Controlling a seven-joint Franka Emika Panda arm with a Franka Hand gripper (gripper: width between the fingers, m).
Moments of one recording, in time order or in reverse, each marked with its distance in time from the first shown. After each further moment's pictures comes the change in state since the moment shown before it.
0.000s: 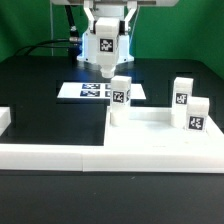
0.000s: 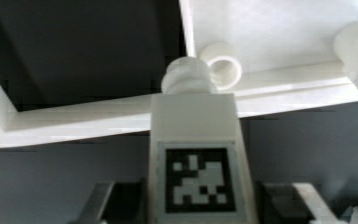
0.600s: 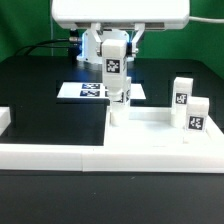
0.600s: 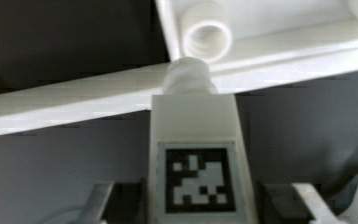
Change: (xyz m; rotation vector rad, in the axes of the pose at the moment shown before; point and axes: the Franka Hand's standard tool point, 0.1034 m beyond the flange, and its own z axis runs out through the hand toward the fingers) arm 0.010 -0.019 0.032 0.002 0.113 0.052
